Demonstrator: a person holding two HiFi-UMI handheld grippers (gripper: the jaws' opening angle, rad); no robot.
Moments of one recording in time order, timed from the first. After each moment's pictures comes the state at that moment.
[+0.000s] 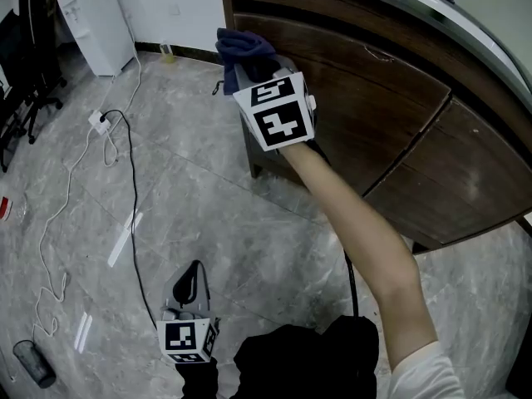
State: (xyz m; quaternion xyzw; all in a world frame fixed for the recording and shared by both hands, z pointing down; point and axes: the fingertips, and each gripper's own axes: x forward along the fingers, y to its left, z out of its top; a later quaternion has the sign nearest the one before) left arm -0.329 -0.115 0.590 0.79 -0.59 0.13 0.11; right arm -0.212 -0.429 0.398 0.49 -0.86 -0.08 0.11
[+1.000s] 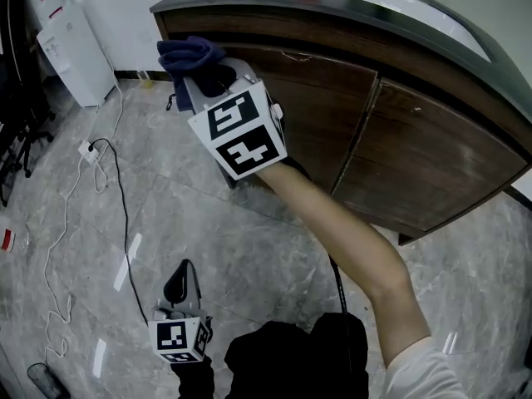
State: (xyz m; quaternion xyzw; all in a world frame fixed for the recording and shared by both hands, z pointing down) left arm -0.276 -0.121 0.548 0.80 -0.57 0.13 0.07; right arm -0.182 -0.361 0.320 0.45 -0.88 -0.14 0.04
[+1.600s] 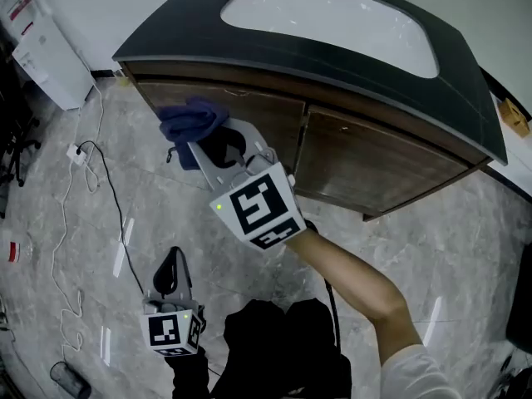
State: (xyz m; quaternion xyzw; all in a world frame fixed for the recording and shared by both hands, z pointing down) left arm -0.206 -0.118 0.403 0.82 -0.54 0.15 0.06; right arm -0.100 -0.261 0.277 0.44 -0.89 -0.08 0.05
